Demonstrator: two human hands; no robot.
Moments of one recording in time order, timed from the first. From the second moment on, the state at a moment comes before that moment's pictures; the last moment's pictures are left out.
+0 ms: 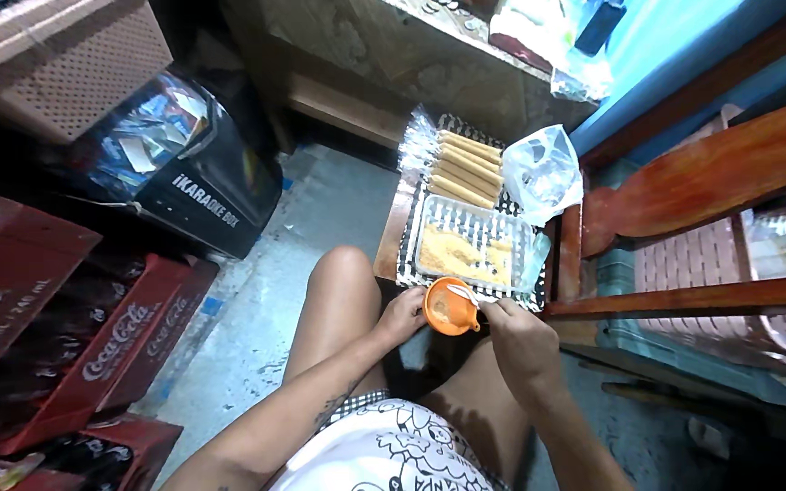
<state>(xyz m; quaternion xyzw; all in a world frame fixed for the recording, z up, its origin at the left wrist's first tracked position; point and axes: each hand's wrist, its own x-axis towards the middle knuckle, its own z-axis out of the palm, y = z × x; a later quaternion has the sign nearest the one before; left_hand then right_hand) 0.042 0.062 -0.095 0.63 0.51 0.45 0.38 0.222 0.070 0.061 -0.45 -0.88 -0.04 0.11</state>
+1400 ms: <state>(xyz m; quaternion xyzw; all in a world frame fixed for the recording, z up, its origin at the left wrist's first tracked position) 0.040 0.060 -0.087 0.63 0.51 0.45 0.37 0.217 0.070 0.088 -0.47 -0.88 -0.06 0.06</state>
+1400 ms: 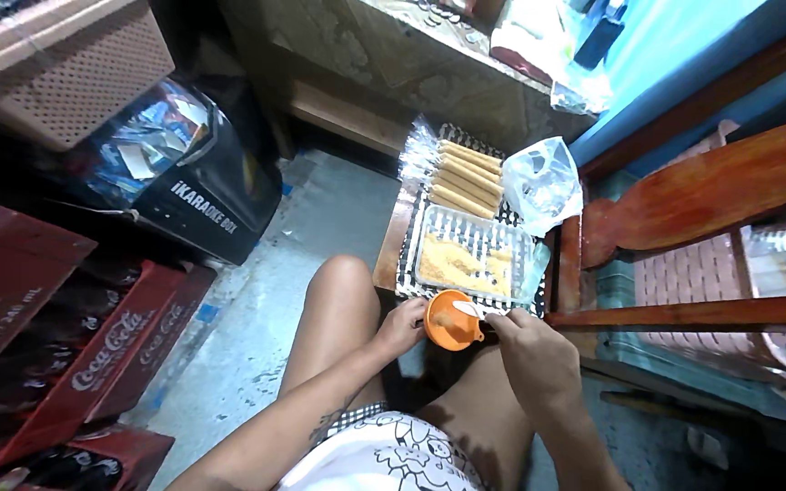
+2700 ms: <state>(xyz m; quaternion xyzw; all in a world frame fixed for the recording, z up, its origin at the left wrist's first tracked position) 0.041 0.059 -0.090 0.64 0.49 0.46 0.37 0.227 0.069 0.072 -0.43 -0.90 -0.03 0.10</state>
